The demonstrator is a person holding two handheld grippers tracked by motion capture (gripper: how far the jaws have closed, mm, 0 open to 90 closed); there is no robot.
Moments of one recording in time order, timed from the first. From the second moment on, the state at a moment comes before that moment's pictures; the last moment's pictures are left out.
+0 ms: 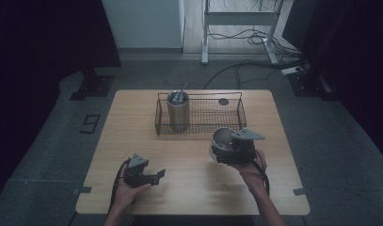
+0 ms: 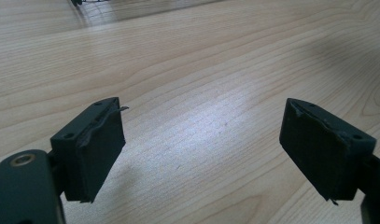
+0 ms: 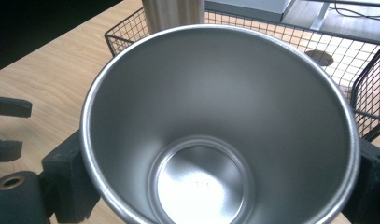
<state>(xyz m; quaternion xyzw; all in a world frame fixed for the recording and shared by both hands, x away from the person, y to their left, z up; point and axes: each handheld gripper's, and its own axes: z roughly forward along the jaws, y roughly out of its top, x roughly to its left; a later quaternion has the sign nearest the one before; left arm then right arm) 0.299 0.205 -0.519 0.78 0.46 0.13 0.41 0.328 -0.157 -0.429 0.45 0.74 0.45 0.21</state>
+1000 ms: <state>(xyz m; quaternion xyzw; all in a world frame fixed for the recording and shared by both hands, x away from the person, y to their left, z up) 0.300 0.208 -0.519 0.78 0.46 0.12 0.41 0.360 -0.164 -0.394 0.45 0.74 0.45 0.22</state>
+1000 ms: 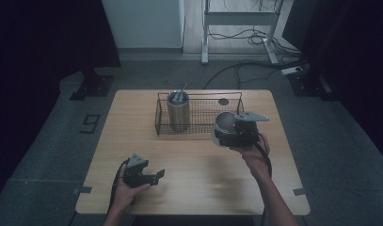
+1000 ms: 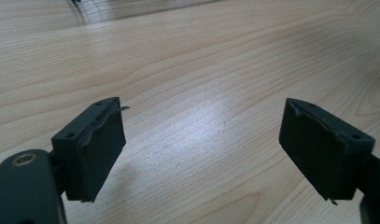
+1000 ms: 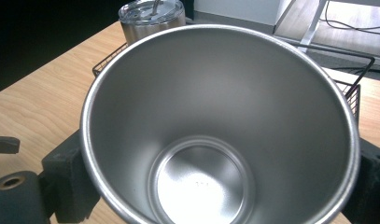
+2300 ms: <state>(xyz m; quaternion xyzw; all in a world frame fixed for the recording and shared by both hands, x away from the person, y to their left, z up) 0.299 0.204 -0.522 0.78 0.46 0.11 0.41 0.396 -0.168 -0.380 0.45 0.74 0.44 0.23</state>
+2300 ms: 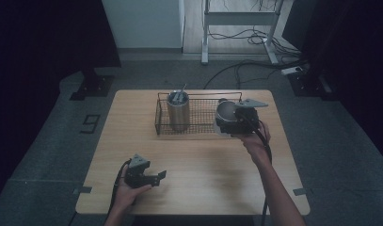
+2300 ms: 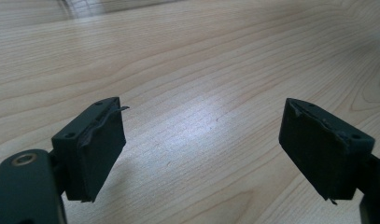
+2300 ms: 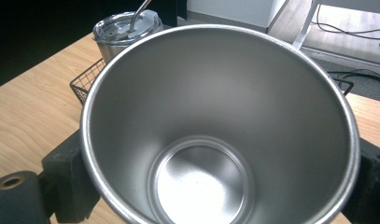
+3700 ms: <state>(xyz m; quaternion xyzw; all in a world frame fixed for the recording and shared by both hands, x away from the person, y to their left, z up) 0.299 0.200 -0.525 0.79 0.45 0.11 0.40 0.447 -0.170 -0.383 0.47 0.74 0.42 0.23</state>
